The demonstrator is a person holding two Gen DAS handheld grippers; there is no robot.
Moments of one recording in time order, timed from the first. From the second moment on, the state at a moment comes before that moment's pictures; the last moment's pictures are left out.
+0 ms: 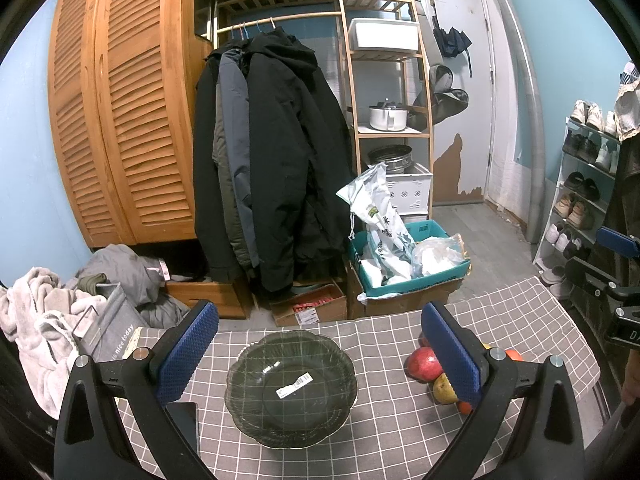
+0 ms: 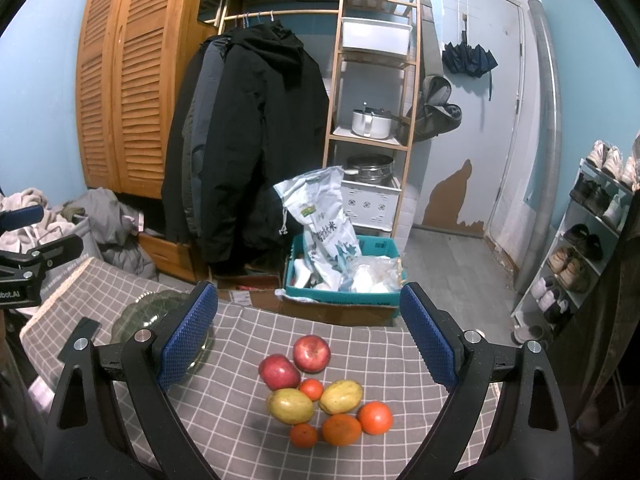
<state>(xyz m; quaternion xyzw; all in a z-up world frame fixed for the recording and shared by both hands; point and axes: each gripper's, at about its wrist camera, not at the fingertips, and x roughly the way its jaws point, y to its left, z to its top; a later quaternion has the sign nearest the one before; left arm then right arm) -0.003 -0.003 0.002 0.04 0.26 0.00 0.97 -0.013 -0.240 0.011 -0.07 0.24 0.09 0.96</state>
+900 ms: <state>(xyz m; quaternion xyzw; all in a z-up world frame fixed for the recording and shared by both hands) -0.004 -0.003 0.003 0.04 0.26 0.00 0.97 -0.015 -0.241 0.013 -0.07 0.24 0.09 0.96</state>
